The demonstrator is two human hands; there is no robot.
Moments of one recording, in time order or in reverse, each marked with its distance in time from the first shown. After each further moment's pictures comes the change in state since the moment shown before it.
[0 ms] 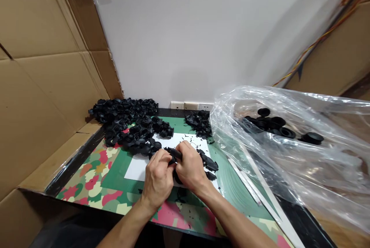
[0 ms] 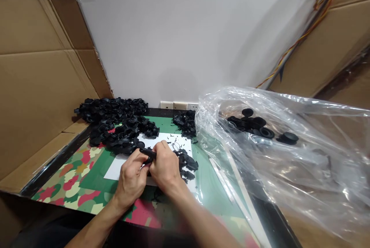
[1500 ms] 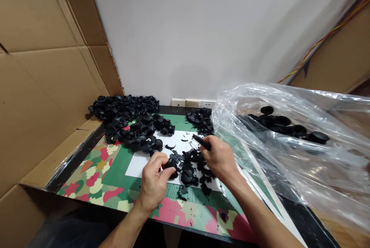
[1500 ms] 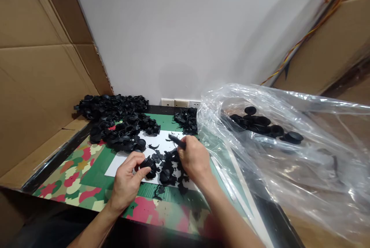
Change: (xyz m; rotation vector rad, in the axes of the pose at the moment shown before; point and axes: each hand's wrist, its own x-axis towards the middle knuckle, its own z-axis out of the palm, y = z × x) left_hand -0.013 -0.009 -0.003 -0.332 0.008 -0.231; right_hand 0.007 0.042 -0.044 -0.305 -0.006 0.161
